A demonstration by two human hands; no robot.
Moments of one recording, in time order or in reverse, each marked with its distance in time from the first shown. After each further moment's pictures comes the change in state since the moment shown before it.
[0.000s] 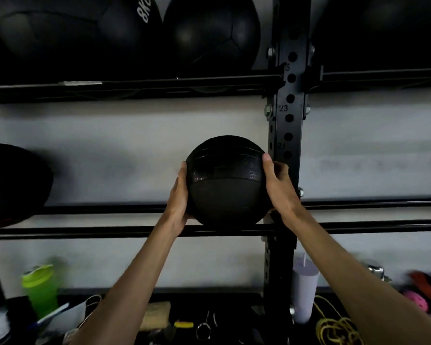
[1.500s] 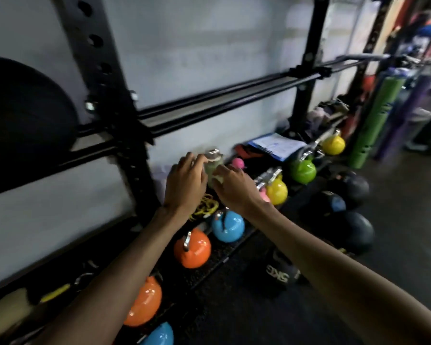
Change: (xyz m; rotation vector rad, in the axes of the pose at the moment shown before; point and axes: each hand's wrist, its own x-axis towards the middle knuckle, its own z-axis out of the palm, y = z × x) left_hand -0.107 -0.209 0.226 0.947 -0.469 0.986; right_hand -0.172 0.178 -0.173 -1.100 0.214 0.121
